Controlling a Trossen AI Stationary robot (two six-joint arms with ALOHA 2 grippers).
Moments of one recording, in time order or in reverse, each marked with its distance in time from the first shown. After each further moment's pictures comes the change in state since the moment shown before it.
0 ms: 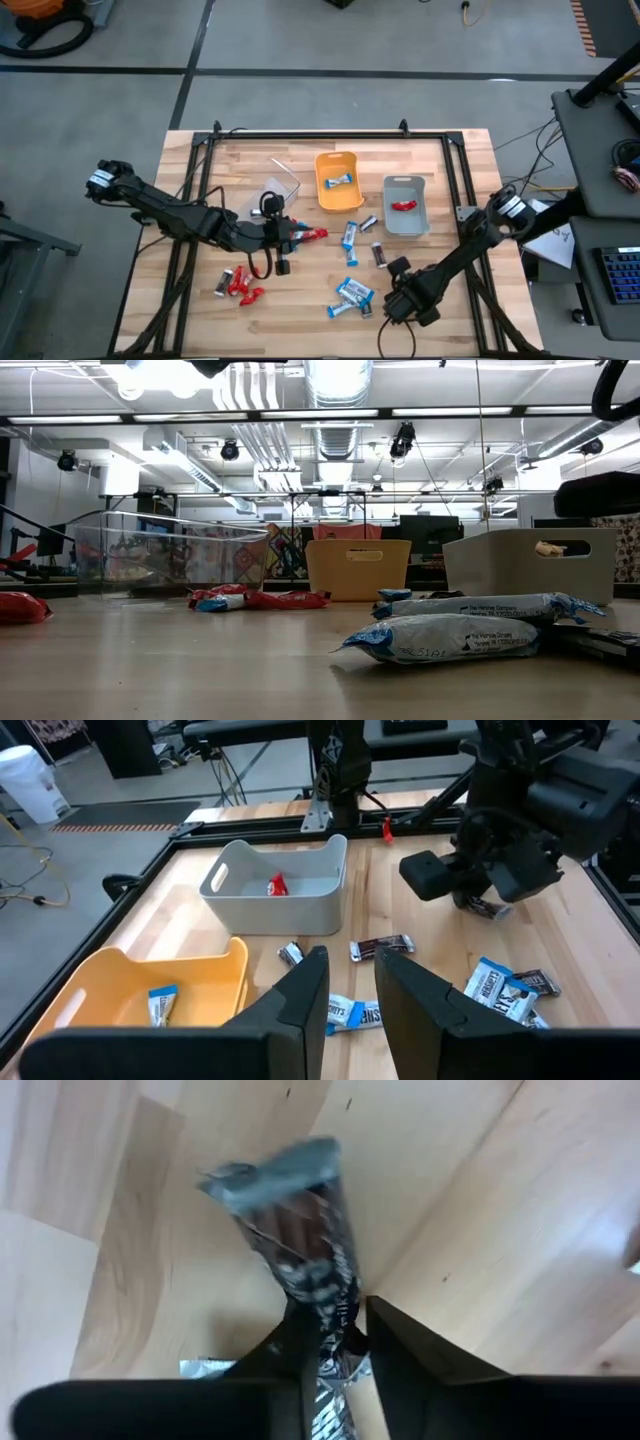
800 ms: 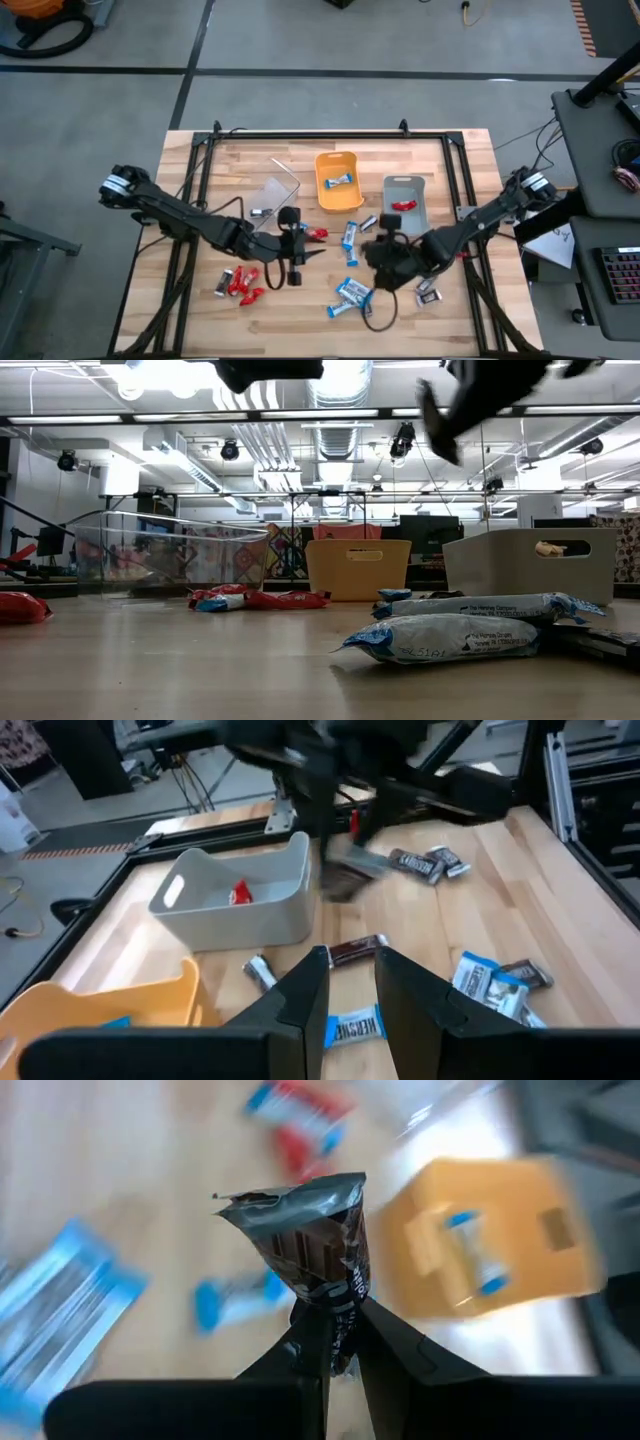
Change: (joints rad) left arm -0.001 0.167 -0.001 0.187 0.059 0.089; right arm -0.187 -0.272 0.087 0.133 0.710 0.123
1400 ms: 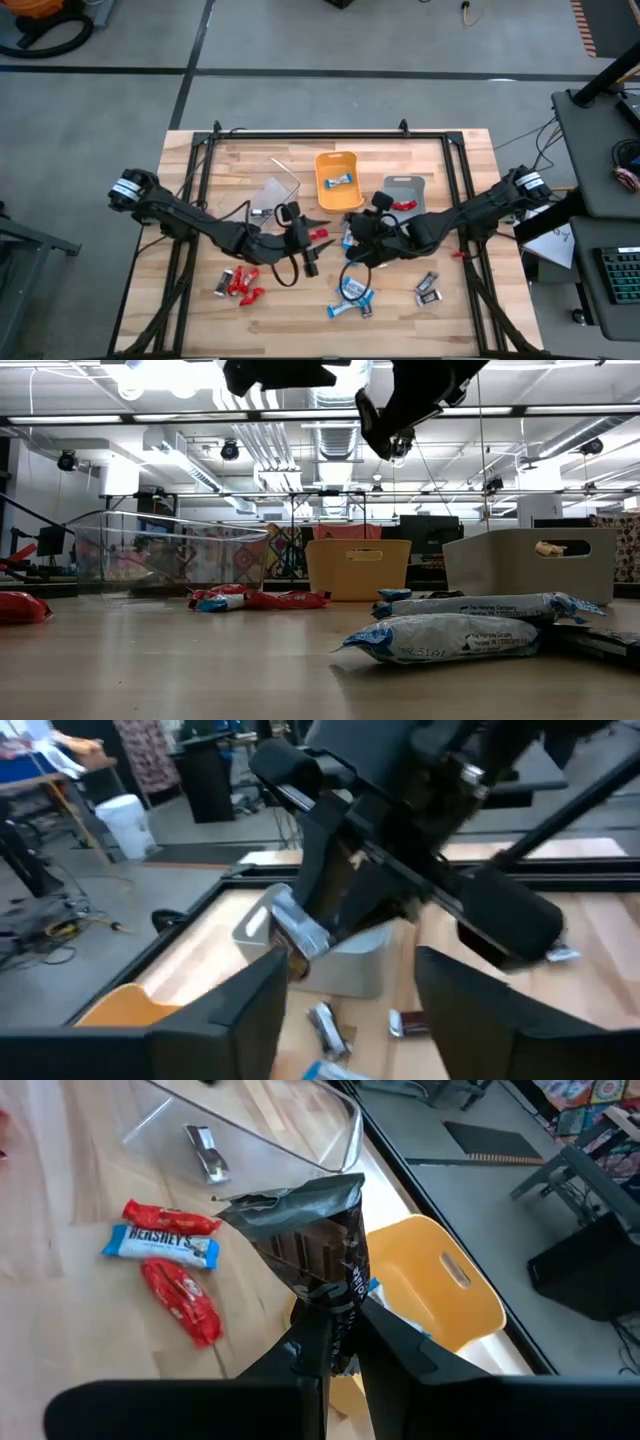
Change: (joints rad) left arm 0.008 0.089 0.000 0.246 -0.251 -0.002; right arm -0.141 0.035 -0.003 0.245 0.176 -0.015
